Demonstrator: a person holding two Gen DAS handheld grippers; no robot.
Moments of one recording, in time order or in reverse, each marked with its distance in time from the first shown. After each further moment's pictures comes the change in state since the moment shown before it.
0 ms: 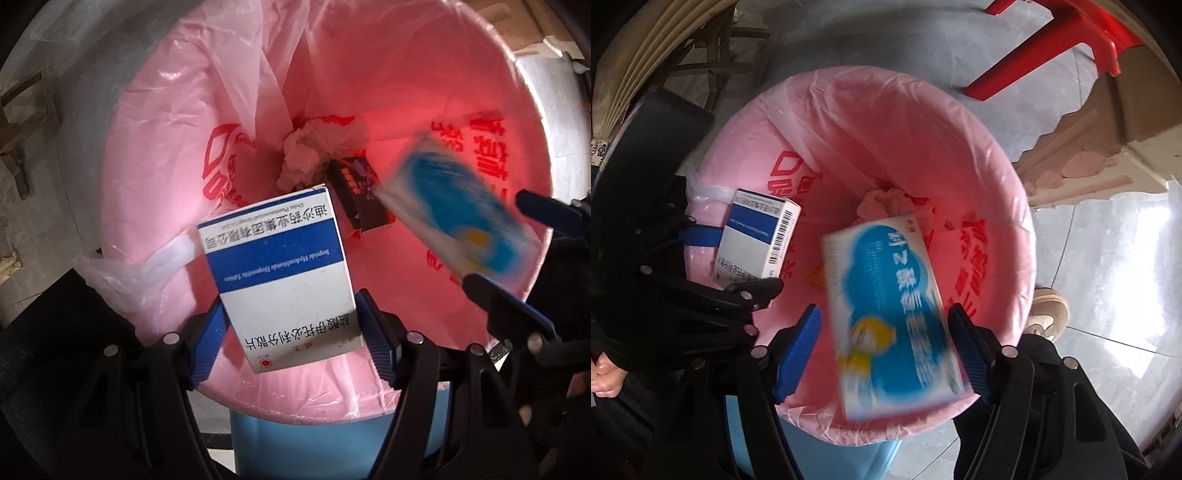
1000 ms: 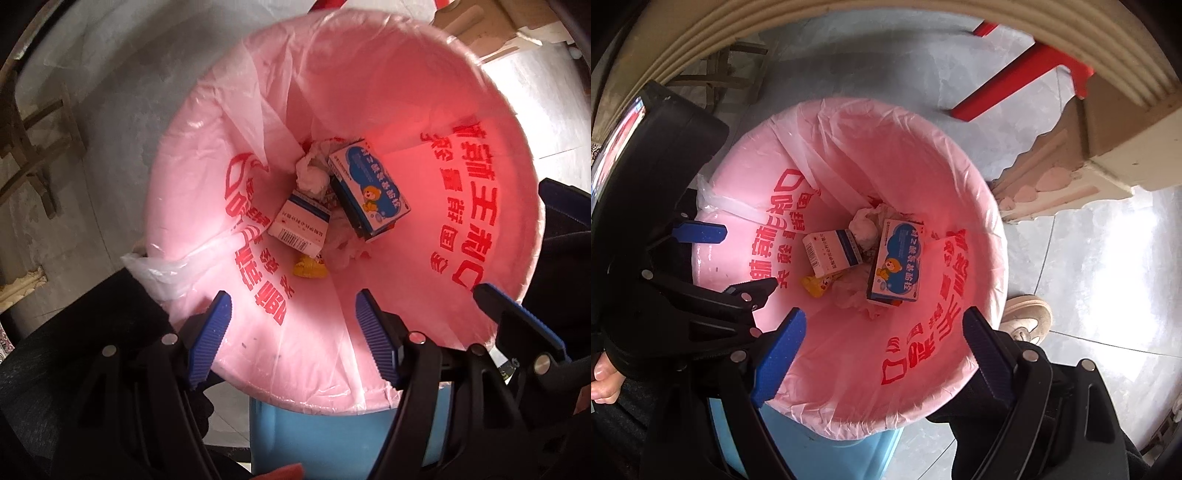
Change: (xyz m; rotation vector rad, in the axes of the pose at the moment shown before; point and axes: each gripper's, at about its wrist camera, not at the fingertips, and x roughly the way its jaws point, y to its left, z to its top) left arm -0.030 -0.001 -0.011 0.042 -0.116 0.108; right arm -0.033 0.008 -0.012 0.007 -0.096 -0.082
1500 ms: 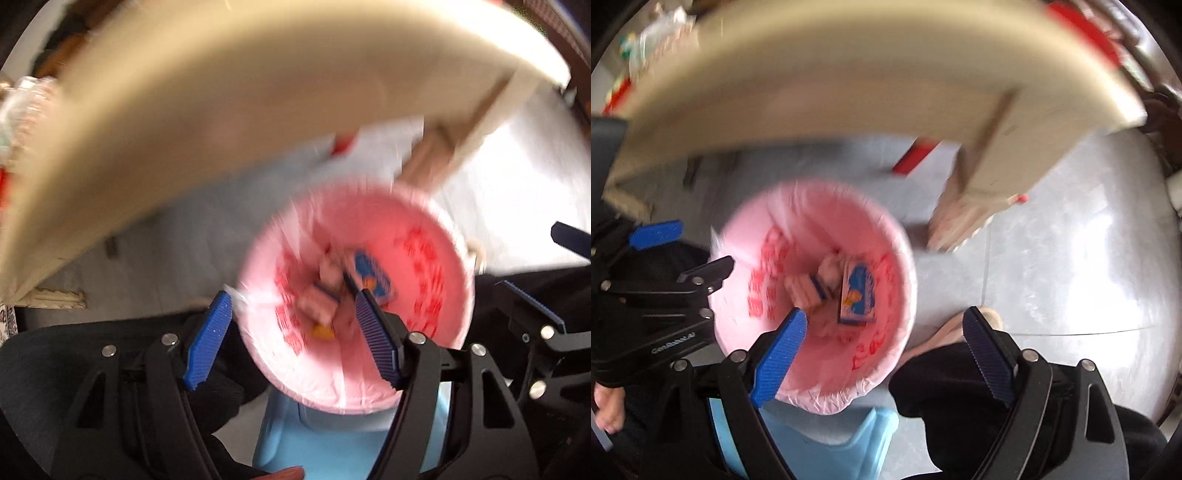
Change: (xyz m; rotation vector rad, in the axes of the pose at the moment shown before) left arm -0.142 -0.020 -0.053 -0.115 -0.485 0.161; right arm -0.121 -0.020 -0.044 0.159 -0.316 -0.128
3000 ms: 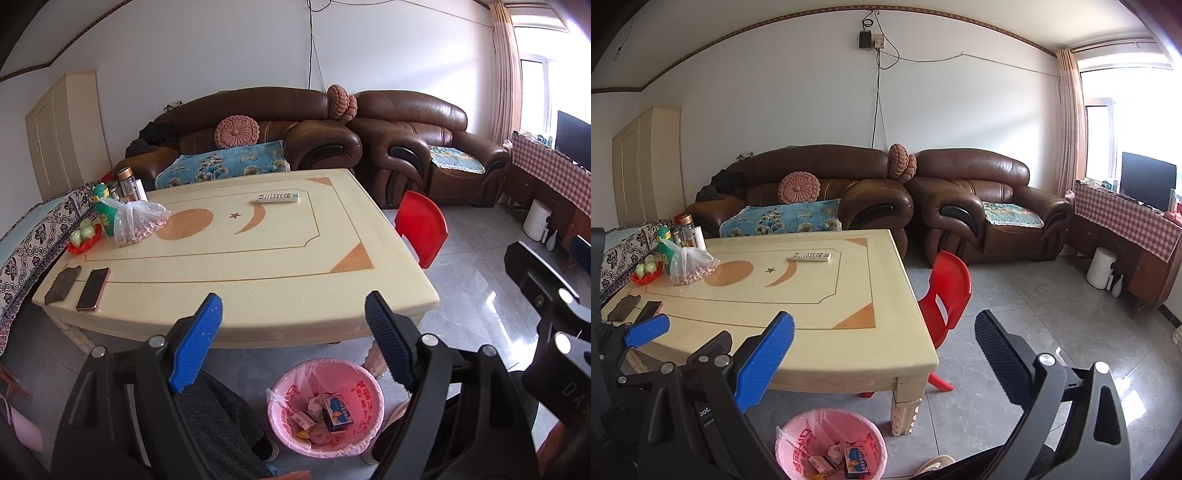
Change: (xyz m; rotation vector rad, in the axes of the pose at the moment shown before) left arm -0.304 0.018 -0.063 -0.222 -0.691 0.046; right arm -0.346 0.029 -0.059 0.122 -0.847 -0.157
